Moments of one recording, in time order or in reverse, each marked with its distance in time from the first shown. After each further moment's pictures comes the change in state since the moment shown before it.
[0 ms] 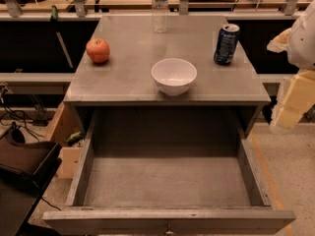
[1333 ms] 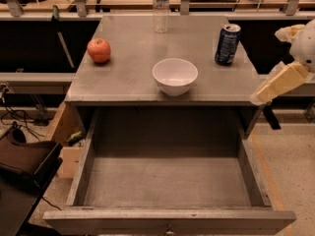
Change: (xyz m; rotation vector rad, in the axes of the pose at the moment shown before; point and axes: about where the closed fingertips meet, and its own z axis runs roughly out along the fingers) arm 0.004 -0.086 0.036 0.190 -0.380 0.188
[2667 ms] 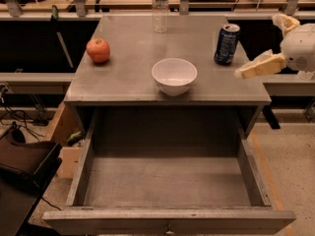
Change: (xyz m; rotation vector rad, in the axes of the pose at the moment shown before) arm -0.017 -0.081 0.043 0.188 -0.467 0.021
